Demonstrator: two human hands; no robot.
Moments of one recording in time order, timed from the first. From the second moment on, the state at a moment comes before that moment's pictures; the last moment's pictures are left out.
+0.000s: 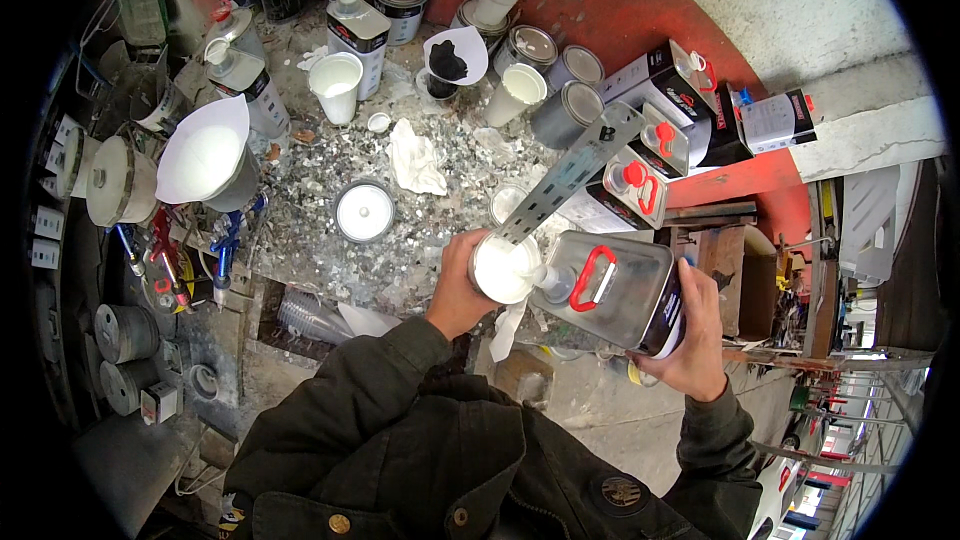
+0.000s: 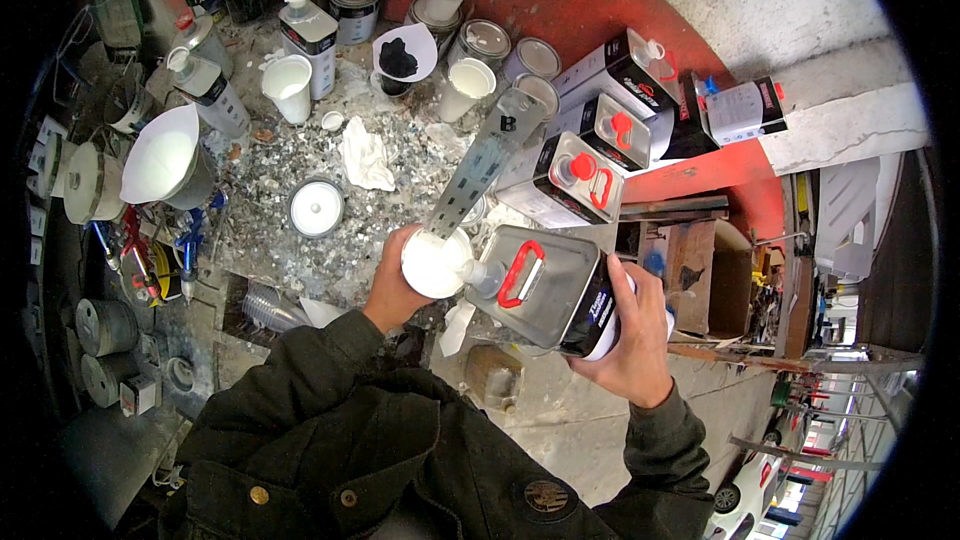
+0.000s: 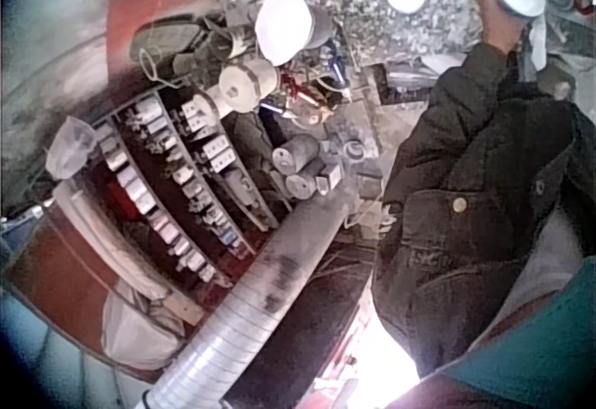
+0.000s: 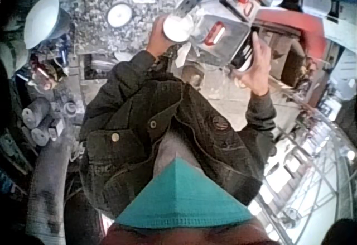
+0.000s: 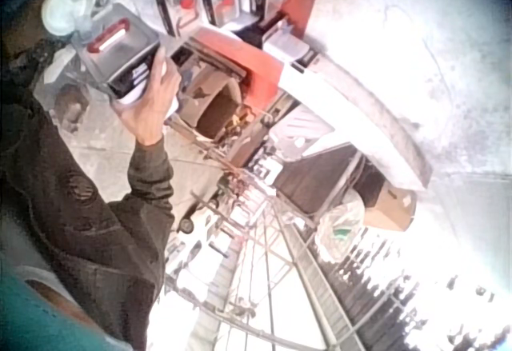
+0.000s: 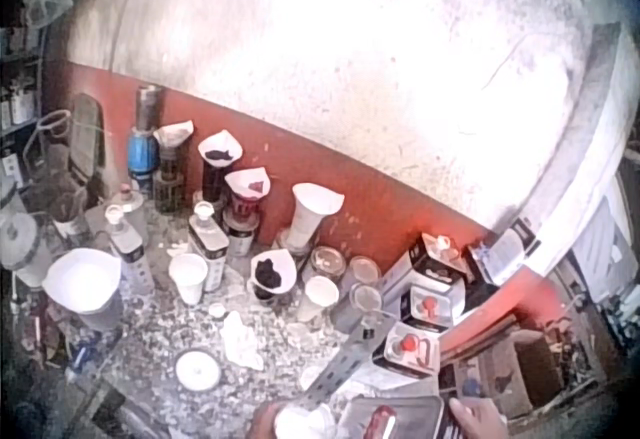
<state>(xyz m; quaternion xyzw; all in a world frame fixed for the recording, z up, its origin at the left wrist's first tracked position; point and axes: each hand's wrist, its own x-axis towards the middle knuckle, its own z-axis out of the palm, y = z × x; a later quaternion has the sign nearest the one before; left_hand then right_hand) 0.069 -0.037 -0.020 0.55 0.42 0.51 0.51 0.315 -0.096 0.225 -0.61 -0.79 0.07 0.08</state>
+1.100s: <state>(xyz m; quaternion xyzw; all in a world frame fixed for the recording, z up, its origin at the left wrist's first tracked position) 0.075 -0.038 -0.021 0.54 0.41 0.51 0.52 0.321 -0.099 0.227 -0.62 -0.78 0.07 0.06</state>
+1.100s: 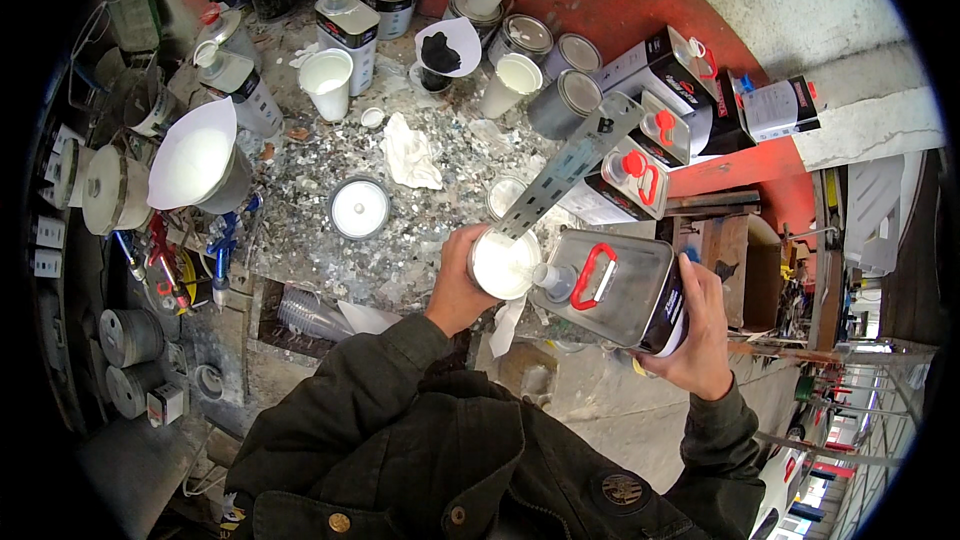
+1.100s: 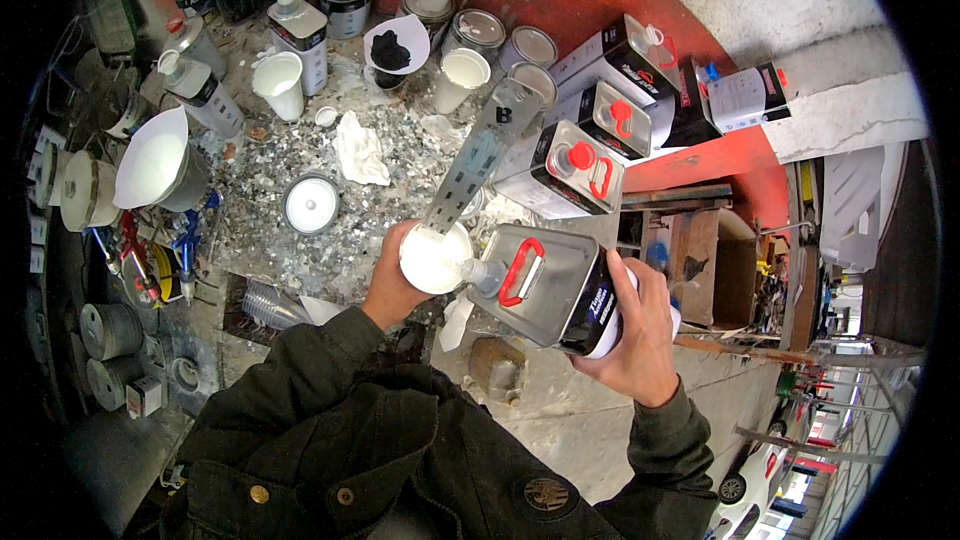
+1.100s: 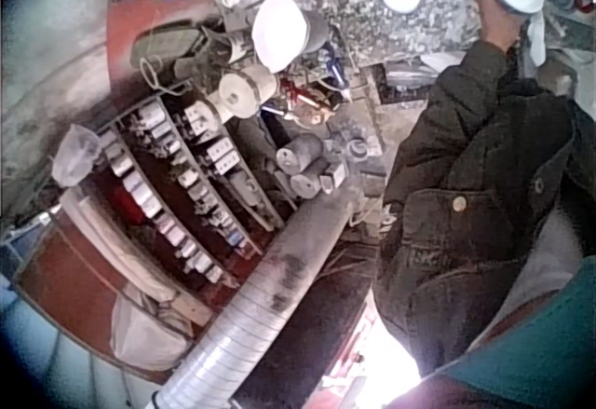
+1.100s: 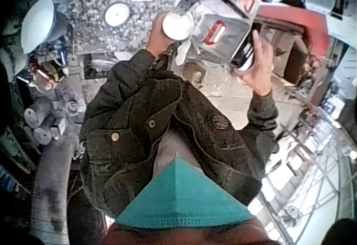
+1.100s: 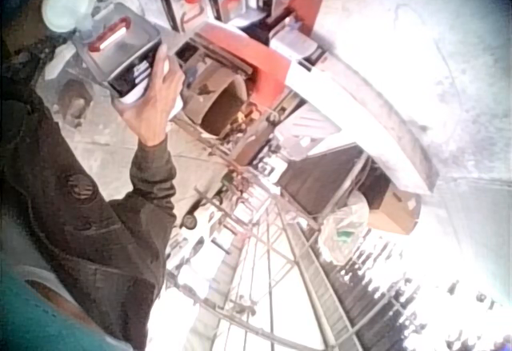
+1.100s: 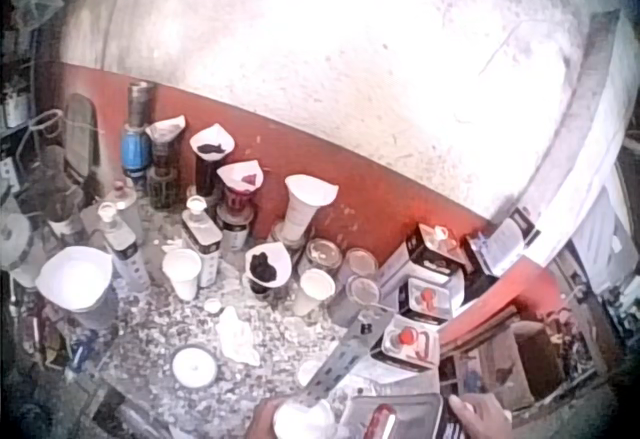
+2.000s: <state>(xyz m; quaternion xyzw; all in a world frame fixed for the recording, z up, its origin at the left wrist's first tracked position) 0.079 -0.039 -0.024 0.54 0.41 0.49 0.54 0.322 -0.108 0.230 -0.63 -0.77 0.08 0.07</state>
